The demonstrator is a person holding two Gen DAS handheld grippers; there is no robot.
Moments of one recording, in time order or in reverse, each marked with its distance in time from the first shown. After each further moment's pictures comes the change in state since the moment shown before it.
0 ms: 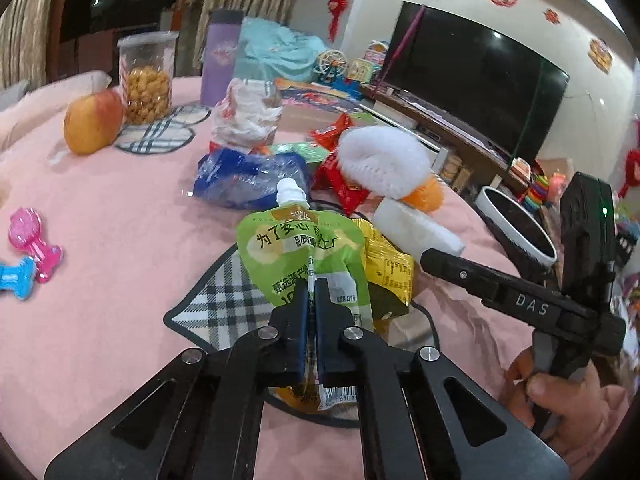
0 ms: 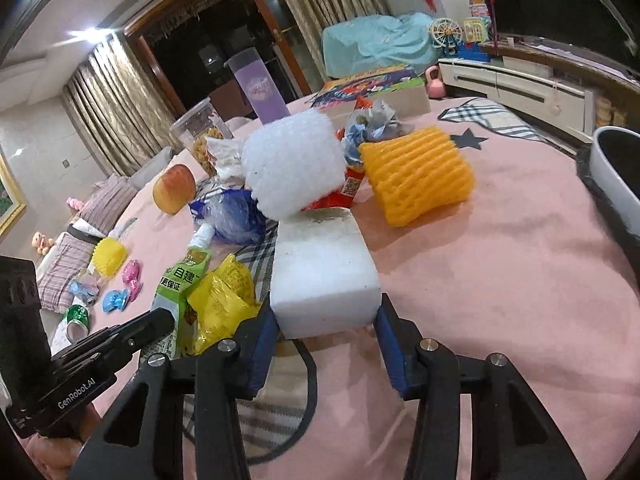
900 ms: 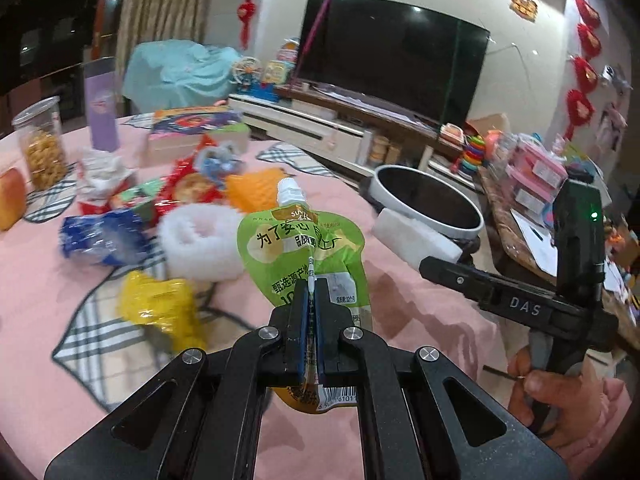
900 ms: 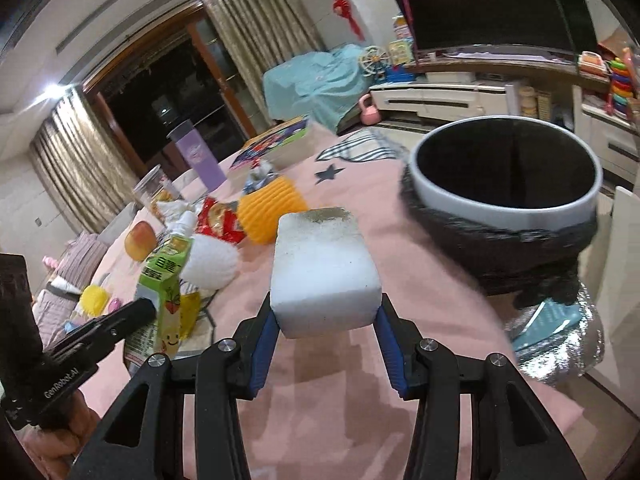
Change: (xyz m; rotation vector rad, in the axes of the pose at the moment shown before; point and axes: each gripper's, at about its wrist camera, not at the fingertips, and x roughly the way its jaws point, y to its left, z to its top) left arm 0.010 -0.120 0.013 0.210 0.001 -0.185; right arm -0.100 -0.086 -0.025 0.154 -0.139 -0.134
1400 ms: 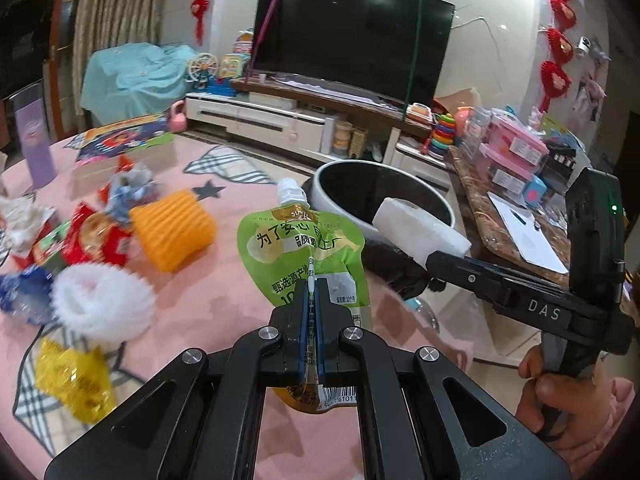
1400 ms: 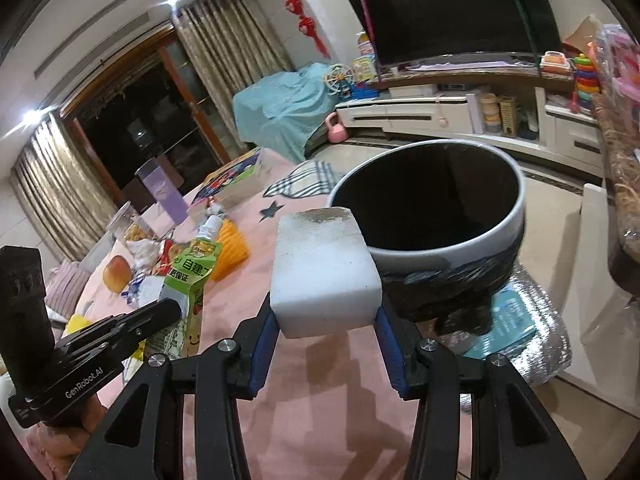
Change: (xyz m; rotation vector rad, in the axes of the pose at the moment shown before) left arm 0.053 -0.064 0.033 0.096 0.043 -0.090; right arm -0.034 -0.052 0.018 0.060 -0.062 -0.082
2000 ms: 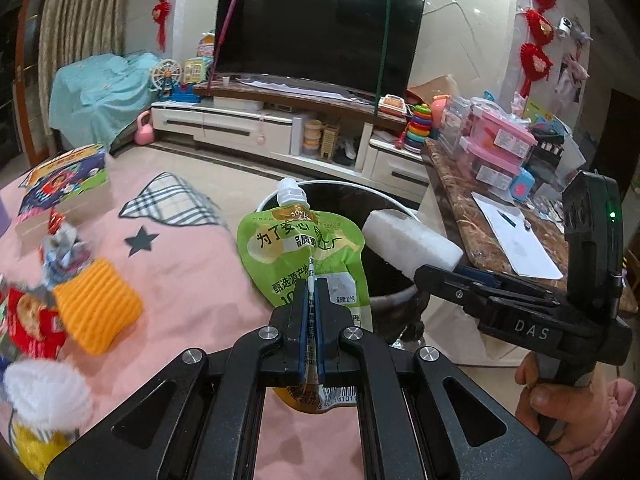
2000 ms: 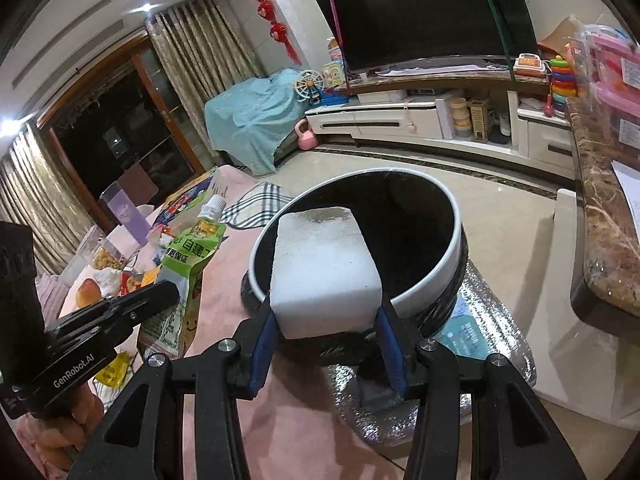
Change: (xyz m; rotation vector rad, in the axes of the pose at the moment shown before) left arm 0.057 -0.043 0.053 0.082 0.024 -0.063; right arm 0.002 -0.047 0.036 0.027 -0.008 -0.086
